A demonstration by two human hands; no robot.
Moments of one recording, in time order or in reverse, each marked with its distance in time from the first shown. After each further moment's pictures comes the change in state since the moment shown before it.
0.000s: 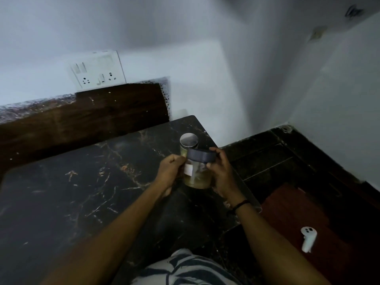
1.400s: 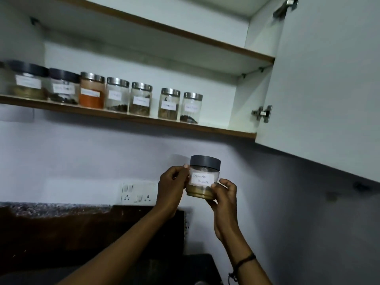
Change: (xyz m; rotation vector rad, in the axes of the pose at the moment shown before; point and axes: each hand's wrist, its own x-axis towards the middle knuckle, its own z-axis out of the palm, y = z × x) left_hand -0.002 0.296 -0.044 -0.113 0.373 0.801; right_hand 0.105 -0.265 0.193 0.059 -0.022 -0.435
